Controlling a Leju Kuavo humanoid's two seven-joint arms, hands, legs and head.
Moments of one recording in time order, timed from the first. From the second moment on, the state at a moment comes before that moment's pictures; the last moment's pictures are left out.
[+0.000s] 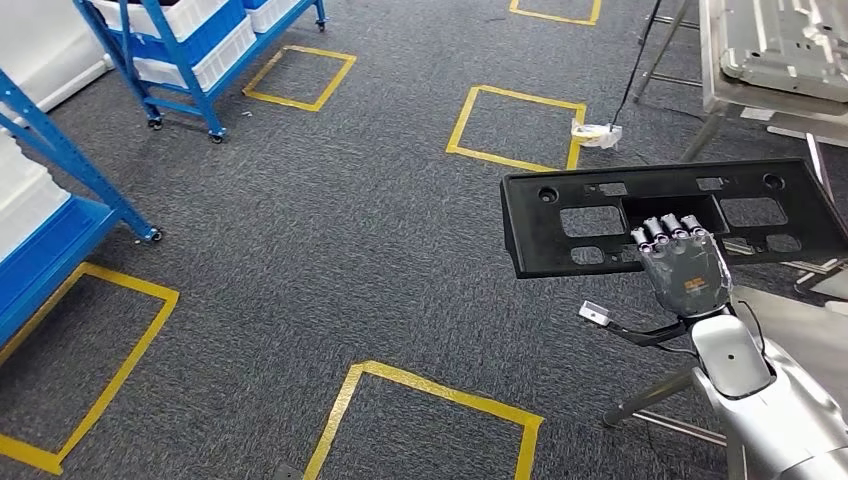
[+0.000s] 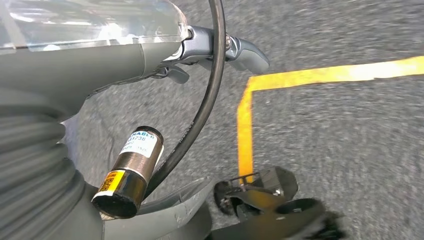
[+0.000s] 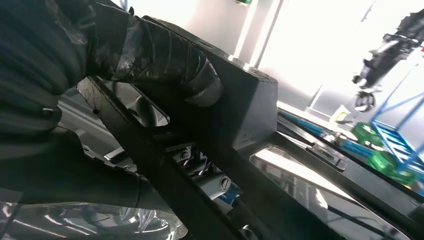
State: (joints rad) left arm -0.09 -0.13 -0.03 -0.19 -0.33 0.23 -0.11; right arm -0.45 -0.63 0.51 -1.21 1.57 -0.69 0.30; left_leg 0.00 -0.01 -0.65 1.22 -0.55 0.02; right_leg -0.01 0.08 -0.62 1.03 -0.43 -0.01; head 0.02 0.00
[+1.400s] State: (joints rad) left arm -0.09 -0.13 -0.03 -0.19 -0.34 0.23 -0.11; right arm -0.43 -0.65 0.45 -1.23 1.57 -0.69 0.30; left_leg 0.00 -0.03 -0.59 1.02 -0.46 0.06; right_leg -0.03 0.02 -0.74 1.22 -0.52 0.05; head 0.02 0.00
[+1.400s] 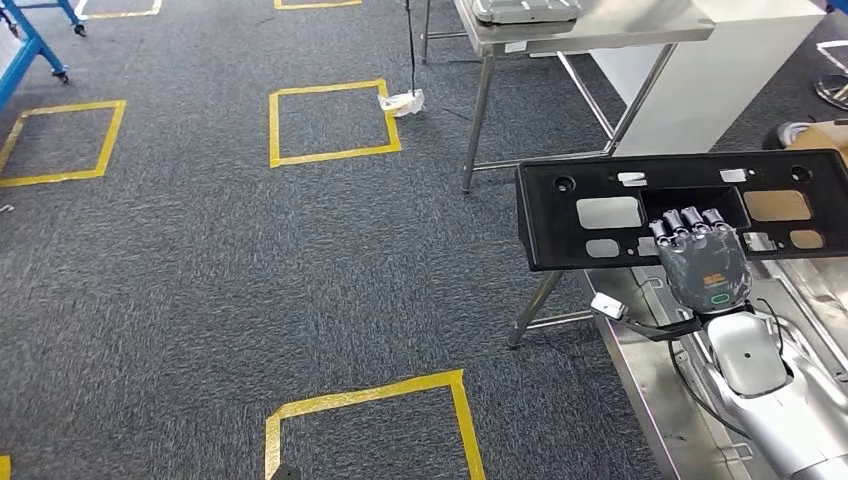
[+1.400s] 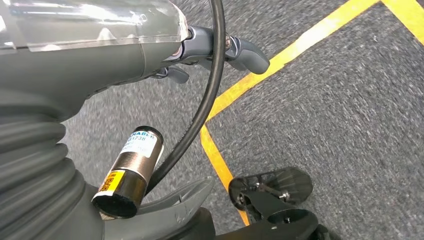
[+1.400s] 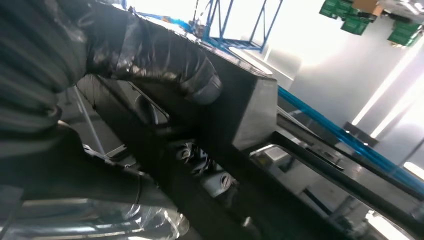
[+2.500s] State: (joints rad) left arm -0.07 -0.13 0.00 -0.19 -0.34 0.23 -0.11; right arm -0.36 -0.62 0.28 -1.30 1.57 -0.70 0.23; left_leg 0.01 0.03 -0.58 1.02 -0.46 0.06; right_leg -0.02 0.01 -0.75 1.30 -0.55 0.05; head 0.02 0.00
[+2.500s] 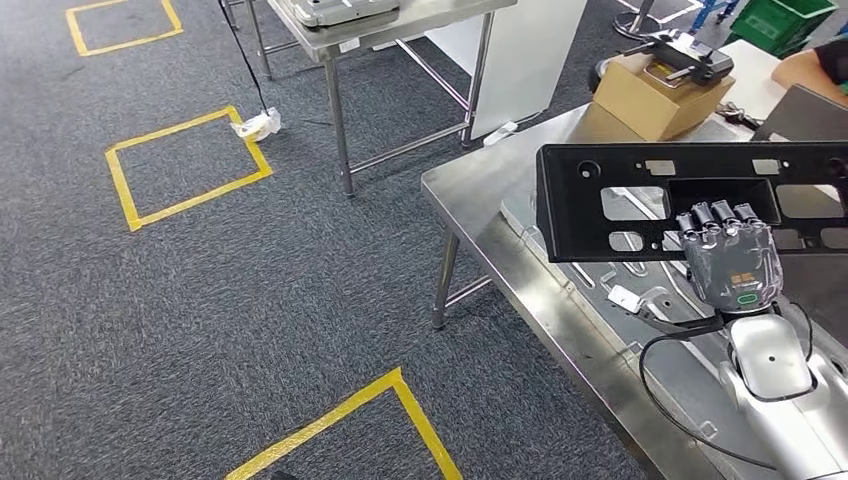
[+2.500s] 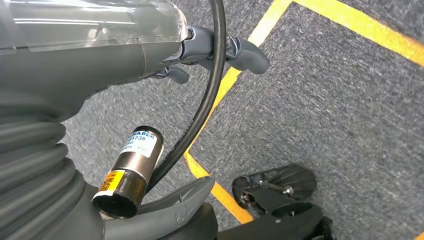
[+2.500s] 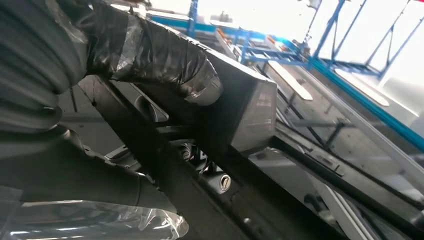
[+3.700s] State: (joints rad) left arm -0.06 -0.12 0.02 -0.19 -0.33 0.23 -0.11; right arm -0.33 -0.47 0.08 -1.22 1.56 -0.69 0.17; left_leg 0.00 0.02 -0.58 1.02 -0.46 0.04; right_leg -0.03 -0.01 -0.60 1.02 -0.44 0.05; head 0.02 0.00
